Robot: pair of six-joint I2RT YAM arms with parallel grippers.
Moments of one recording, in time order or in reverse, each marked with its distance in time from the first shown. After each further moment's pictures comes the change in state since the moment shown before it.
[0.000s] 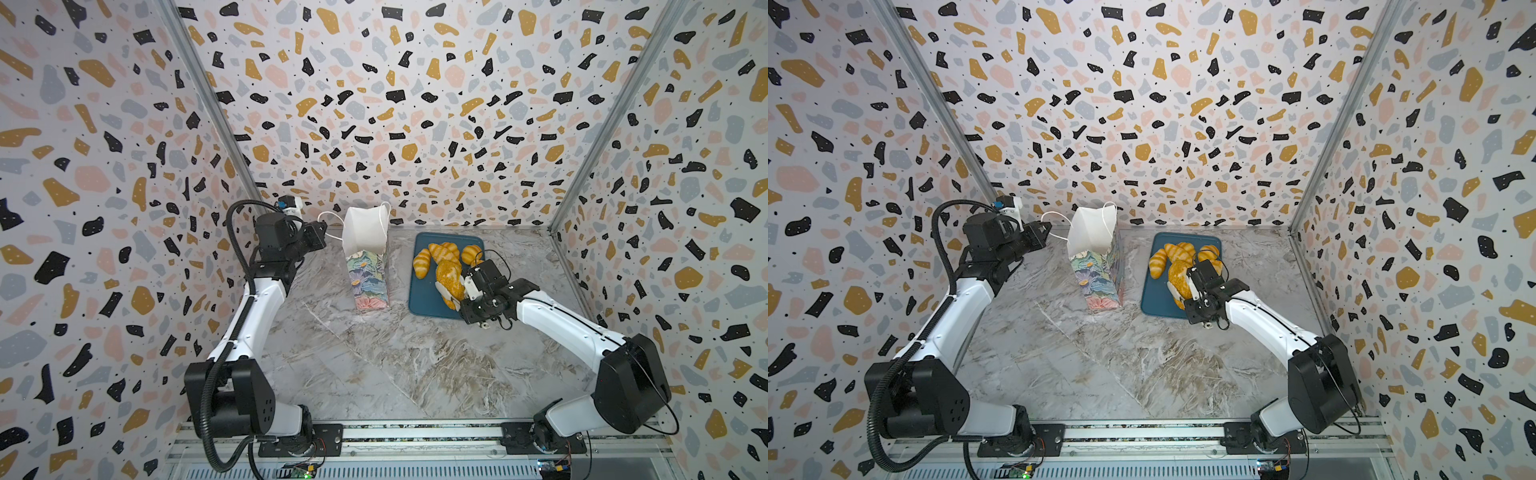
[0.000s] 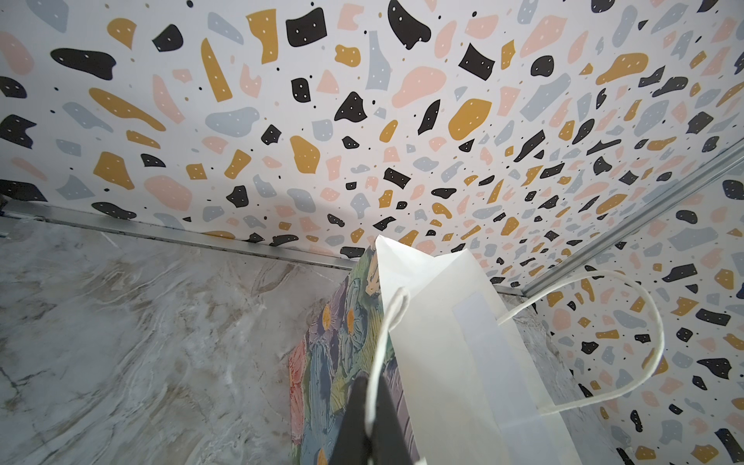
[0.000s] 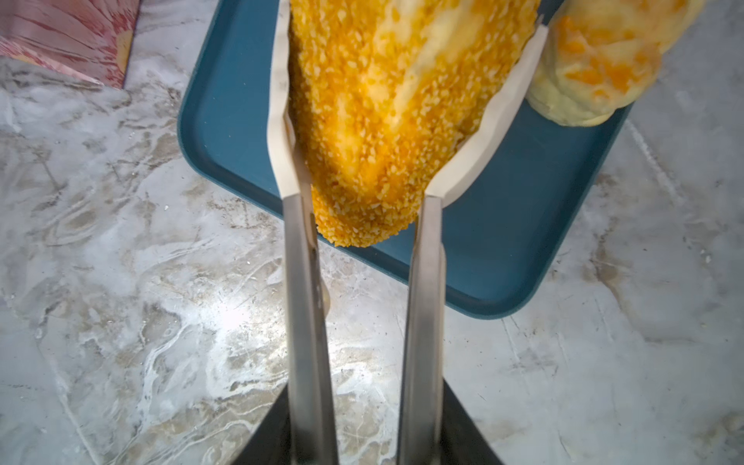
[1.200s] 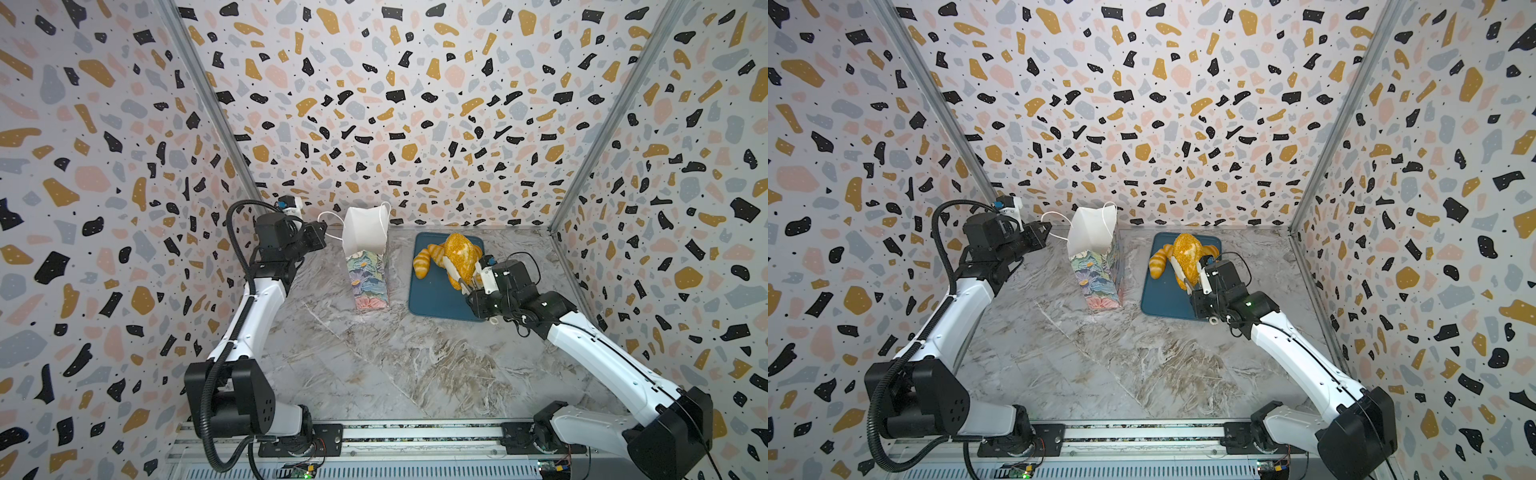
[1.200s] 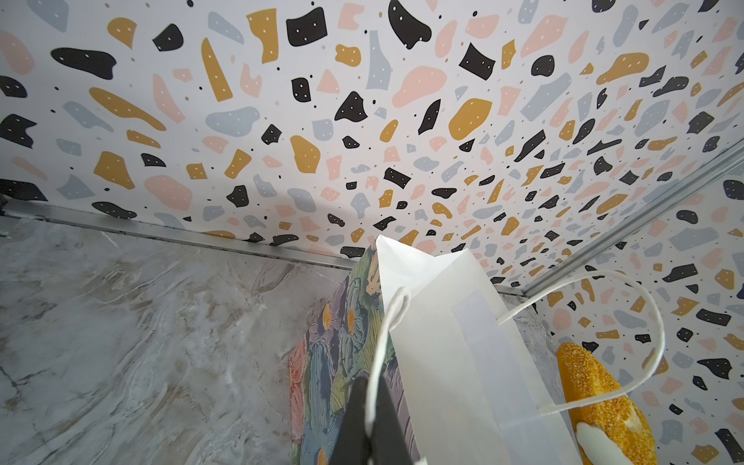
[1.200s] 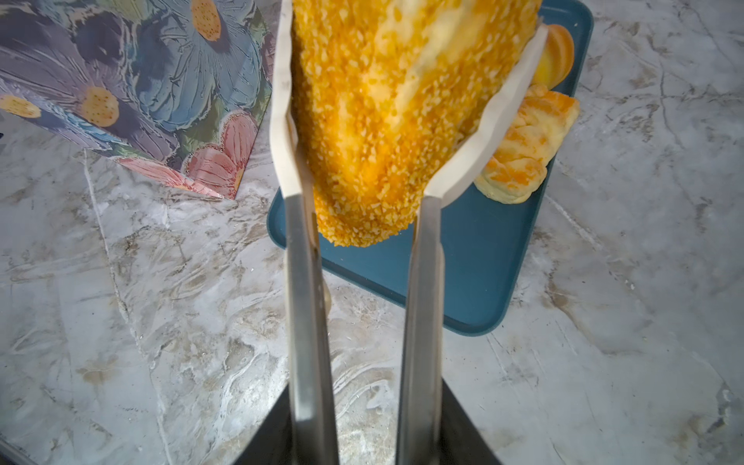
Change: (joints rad) left arm 0.000 0.000 0.000 0.000 -0.001 0.000; right arm 0.000 -0.265 -0.043 0.085 0.008 0.070
